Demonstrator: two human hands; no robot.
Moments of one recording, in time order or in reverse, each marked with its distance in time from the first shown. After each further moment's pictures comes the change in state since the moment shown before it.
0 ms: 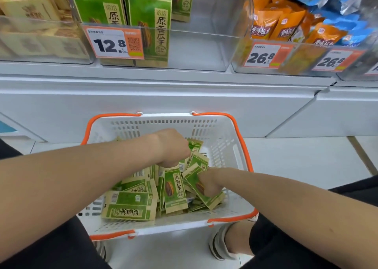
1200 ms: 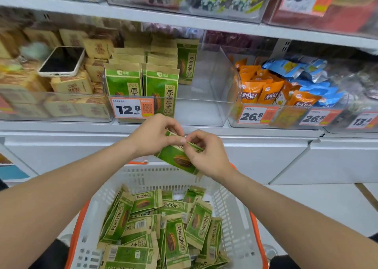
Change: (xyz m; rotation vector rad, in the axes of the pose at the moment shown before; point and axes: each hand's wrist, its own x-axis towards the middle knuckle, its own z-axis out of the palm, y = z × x) left_hand -0.065 -0.108 -0.051 -1.095 0.802 -0.458; right_hand -0.076 0.001 -0.143 0.943 1.375 -0.363
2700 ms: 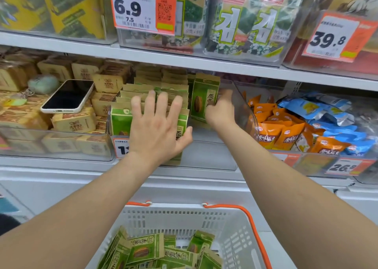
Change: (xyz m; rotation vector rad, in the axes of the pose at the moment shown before) left_hand 0.059 0.020 -0.044 1.086 0.659 -0.022; right_hand 0.204 -0.065 -0.038 -0.047 0.266 0.241
